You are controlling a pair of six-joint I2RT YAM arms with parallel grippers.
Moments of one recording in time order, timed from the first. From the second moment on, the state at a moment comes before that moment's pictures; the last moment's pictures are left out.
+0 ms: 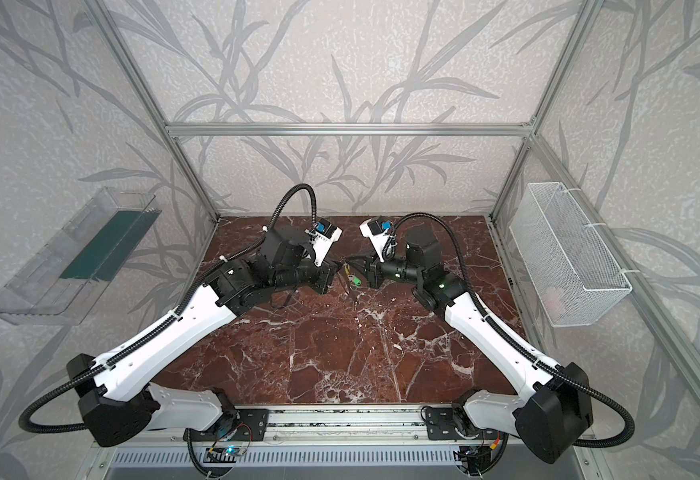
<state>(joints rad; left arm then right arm) -0.80 1.35 1.46 -0.69 0.01 -0.17 0.54 1.26 1.08 -0.05 -0.65 0.19</state>
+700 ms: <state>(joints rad) -0.82 1.35 1.45 -0.67 -0.03 -0.13 0.54 1.26 1.09 -0.06 -0.64 0.19</state>
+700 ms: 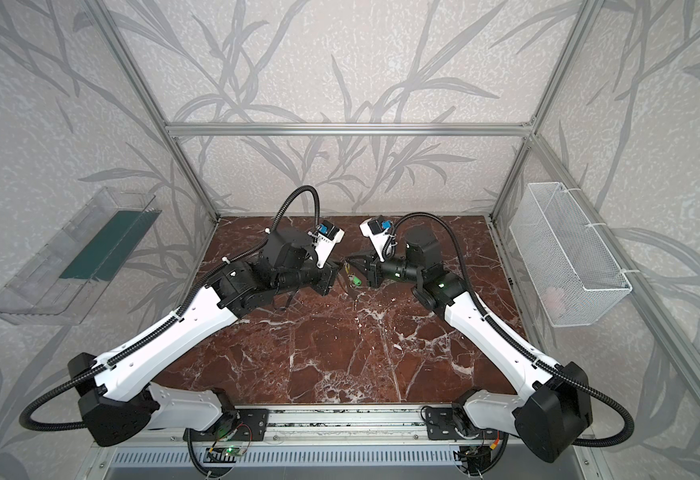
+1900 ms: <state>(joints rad) -0.86 1.32 1.40 -0.63 -0.11 -0.09 0.50 1.24 1.08 -0.06 -0.65 0.20</state>
